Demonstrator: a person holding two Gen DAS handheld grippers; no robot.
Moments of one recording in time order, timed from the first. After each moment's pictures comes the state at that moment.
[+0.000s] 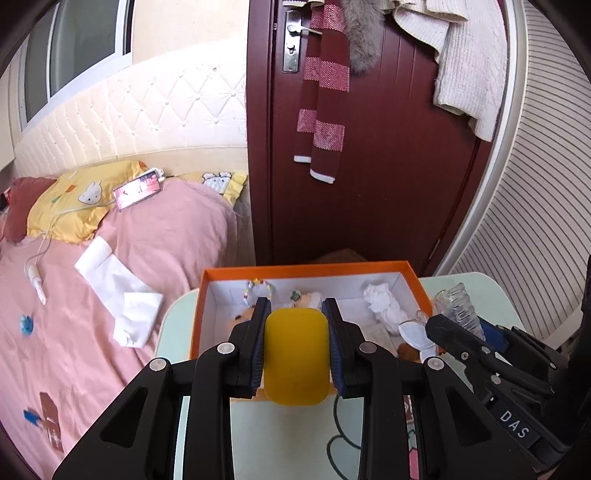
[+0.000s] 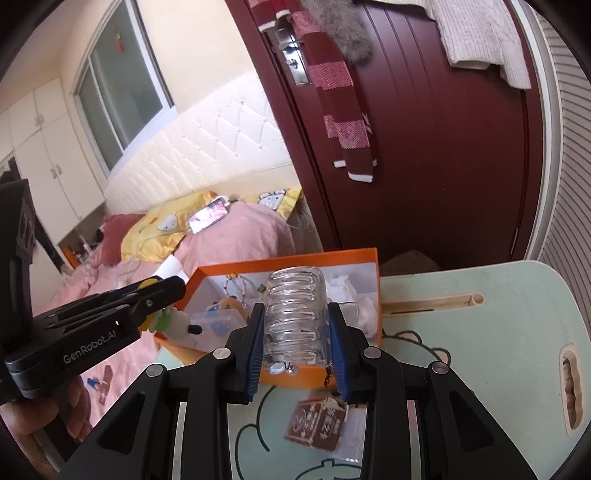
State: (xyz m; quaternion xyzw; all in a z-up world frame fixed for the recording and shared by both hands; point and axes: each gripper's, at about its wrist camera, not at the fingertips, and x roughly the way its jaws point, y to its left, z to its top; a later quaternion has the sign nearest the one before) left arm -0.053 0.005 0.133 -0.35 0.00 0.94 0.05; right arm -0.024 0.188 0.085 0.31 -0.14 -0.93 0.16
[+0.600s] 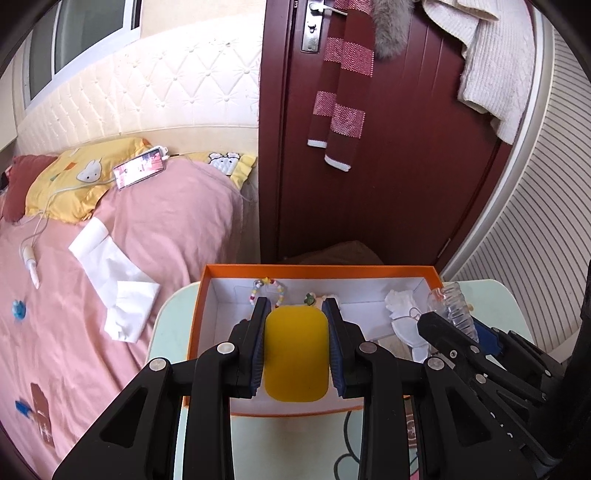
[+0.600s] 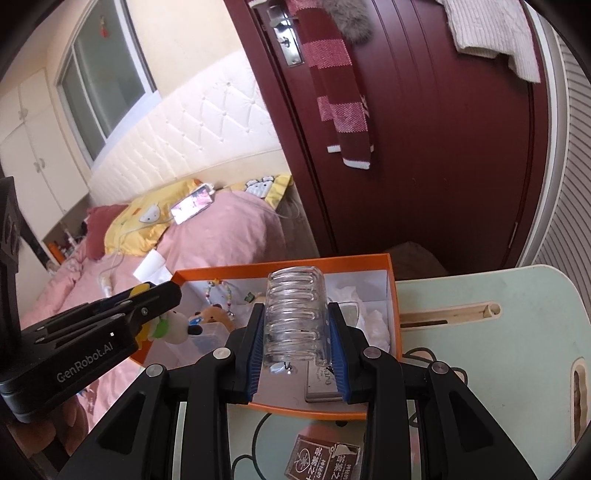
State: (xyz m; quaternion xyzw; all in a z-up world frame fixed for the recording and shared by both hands) left arm -0.079 -0.004 0.109 -0.39 -0.02 0.92 0.04; right arm -0.066 0.172 0.073 0.34 -0.13 -0.92 0.14
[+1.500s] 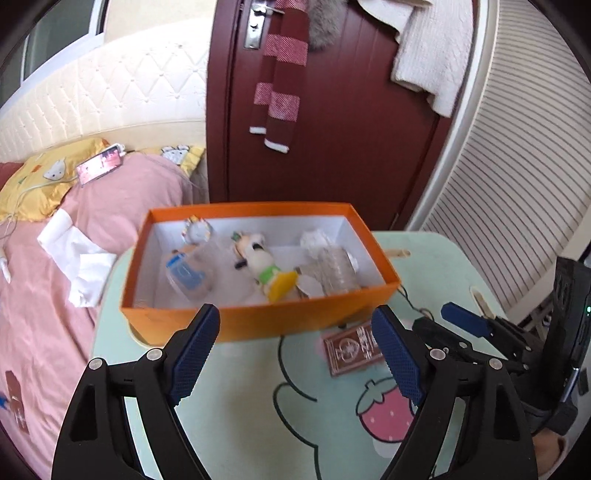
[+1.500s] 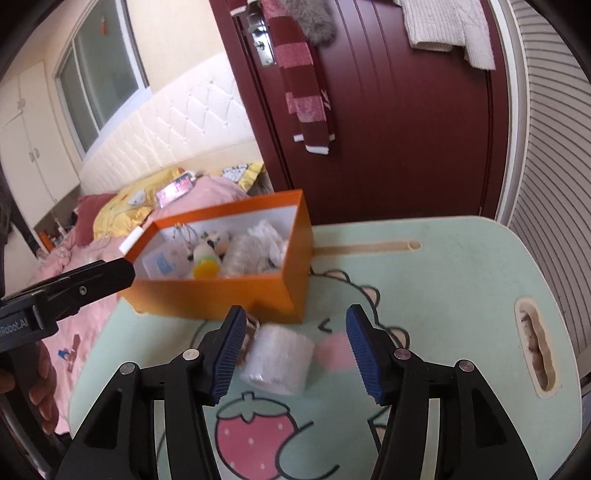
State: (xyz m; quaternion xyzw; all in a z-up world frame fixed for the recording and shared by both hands) left arm 0.000 0.040 0.076 -0.39 0.00 0.91 0.14; right arm 0.023 0.233 0.032 0.35 -0.11 -0.92 0.11
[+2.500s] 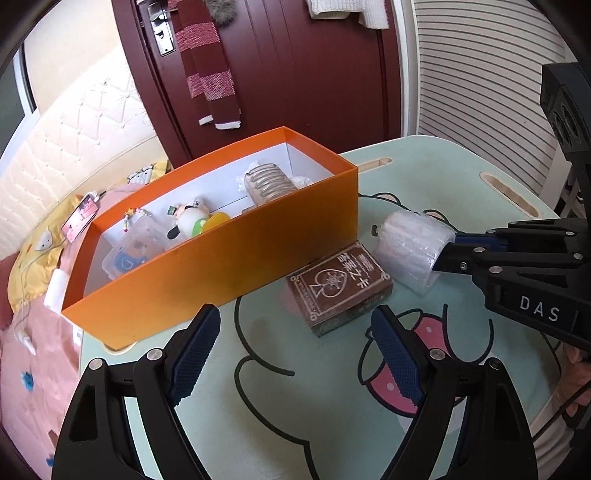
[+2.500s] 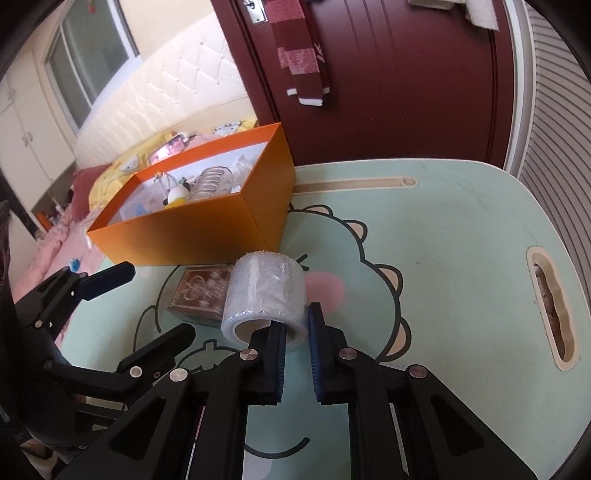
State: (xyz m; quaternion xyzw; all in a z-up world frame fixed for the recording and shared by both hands) left arm 0.013 0.105 0.024 -0.38 0.19 0.89 0.15; right arm 0.021 0.248 -0.003 0.41 -0.12 -0.90 0.12
